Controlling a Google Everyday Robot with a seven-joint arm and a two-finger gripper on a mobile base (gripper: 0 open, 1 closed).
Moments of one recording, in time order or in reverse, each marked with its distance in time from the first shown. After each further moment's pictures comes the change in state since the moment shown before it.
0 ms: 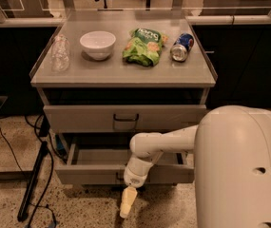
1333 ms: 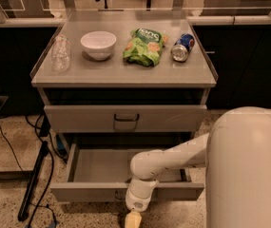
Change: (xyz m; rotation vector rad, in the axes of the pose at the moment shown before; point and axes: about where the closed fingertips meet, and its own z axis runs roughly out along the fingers) arm 0.033 0.078 0.027 -0.066 0.056 -0.022
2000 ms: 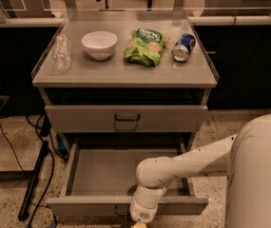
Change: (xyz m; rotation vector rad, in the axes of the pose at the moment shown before) arm 0.008 0.049 -0.006 -0.054 -0.014 -0.026
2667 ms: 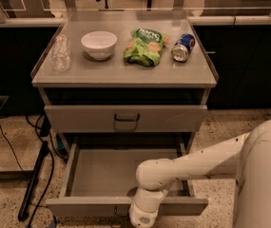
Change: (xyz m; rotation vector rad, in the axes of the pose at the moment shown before) arm -0.002 0.025 -0.002 -0.040 -0.001 -0.008
